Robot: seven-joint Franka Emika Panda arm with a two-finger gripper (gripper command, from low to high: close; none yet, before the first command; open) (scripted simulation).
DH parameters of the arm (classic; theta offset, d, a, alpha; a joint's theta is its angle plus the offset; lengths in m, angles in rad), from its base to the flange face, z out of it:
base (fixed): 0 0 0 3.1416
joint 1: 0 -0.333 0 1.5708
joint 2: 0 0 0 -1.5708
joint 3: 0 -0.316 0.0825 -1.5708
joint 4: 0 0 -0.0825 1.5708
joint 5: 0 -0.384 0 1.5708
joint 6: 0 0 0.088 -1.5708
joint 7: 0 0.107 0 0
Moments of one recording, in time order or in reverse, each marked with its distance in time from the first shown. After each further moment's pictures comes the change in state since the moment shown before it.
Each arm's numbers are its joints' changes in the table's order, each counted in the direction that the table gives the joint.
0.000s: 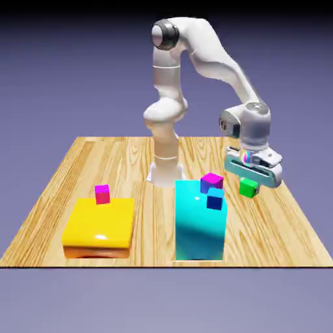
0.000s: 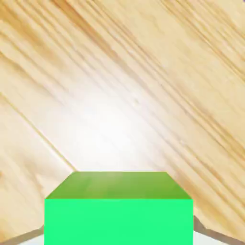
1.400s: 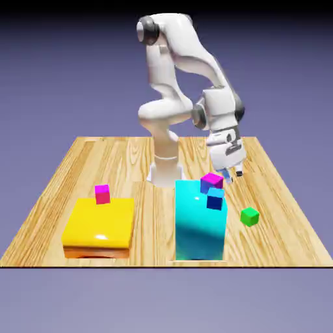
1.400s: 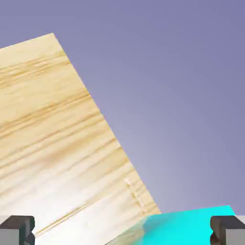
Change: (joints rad) arm 0.247 -0.071 -0.232 -0.239 -0.079 -0.541 1.110
